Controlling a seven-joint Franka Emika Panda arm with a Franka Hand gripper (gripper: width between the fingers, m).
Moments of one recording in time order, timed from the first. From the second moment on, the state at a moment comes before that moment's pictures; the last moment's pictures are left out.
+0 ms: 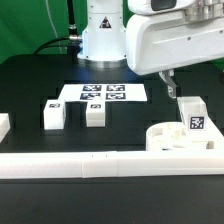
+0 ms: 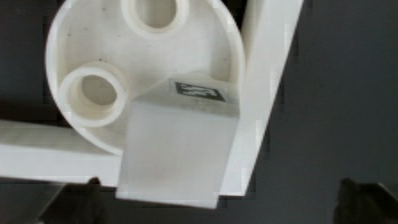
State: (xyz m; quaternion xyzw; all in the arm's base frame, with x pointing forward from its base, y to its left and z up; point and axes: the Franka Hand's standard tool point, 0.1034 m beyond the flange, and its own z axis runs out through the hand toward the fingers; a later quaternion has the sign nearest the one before) arm 0.632 0.110 0.108 -0.99 -0.13 -0.03 0.06
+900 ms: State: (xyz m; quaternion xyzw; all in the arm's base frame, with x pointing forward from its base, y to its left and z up) arm 0.631 0.110 0.096 -0.87 -0.48 -0.03 0.04
